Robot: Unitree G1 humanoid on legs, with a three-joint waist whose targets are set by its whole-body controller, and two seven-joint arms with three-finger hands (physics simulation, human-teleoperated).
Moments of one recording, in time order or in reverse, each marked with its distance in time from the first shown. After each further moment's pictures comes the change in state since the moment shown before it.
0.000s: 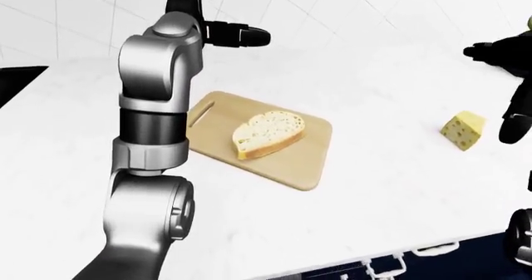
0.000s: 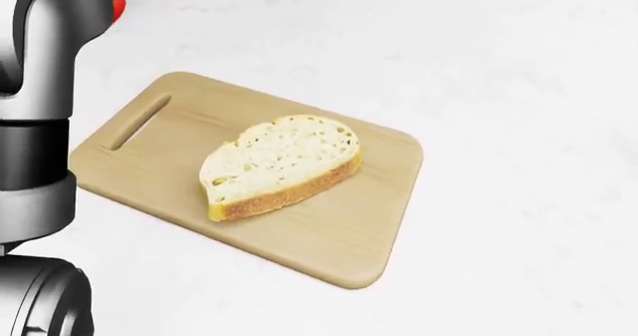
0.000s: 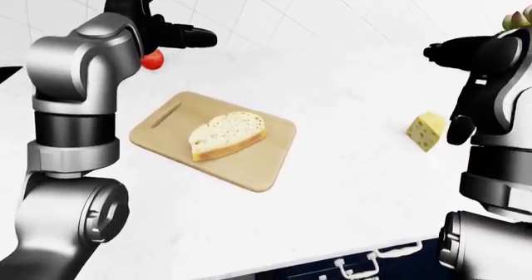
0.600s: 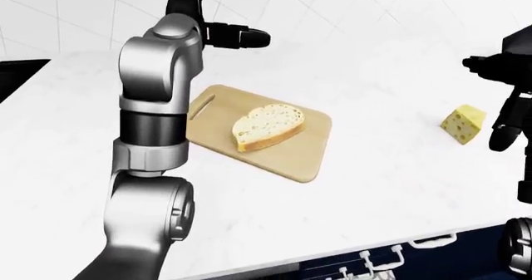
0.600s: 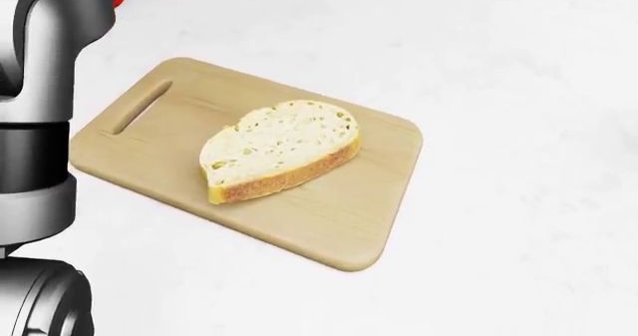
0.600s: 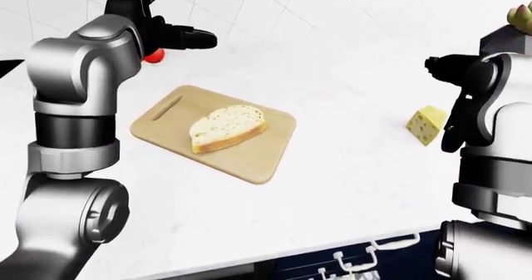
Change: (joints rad) left arm 0.007 0.000 -0.001 -0.006 -0.002 0.003 0.000; right arm 0.070 0.025 -0.015 0.065 -0.039 -0.008 -0.154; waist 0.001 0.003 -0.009
